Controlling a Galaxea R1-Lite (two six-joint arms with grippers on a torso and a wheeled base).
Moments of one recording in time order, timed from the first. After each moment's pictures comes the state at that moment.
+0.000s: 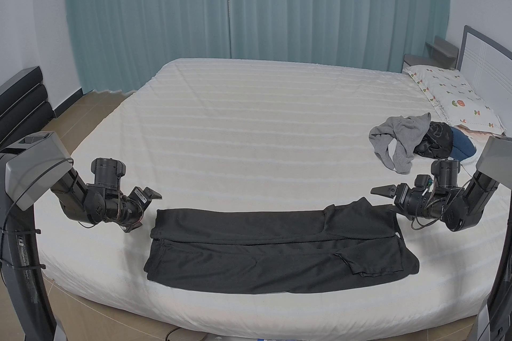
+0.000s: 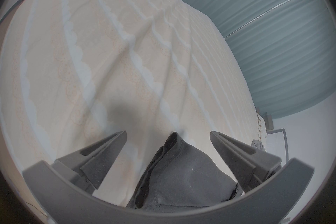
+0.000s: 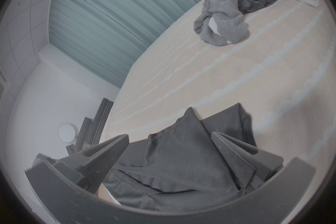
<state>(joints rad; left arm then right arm) 0.01 2.29 -0.98 -0.51 -0.18 -0.88 -0.04 2.25 -0.77 -0.91 0.51 0.55</state>
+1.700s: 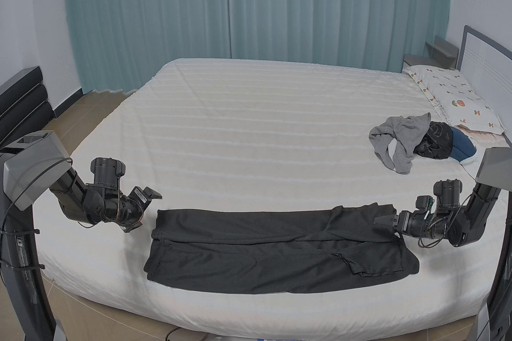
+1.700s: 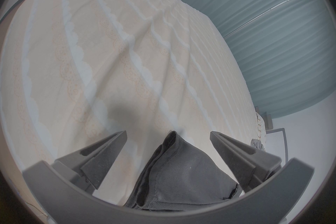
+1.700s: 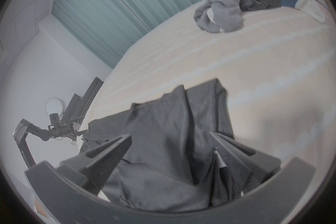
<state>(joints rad) 0.01 2.28 -0.97 -0.51 -0.19 -0.88 -0.08 2.26 -0.63 -0.96 0.51 0.31</state>
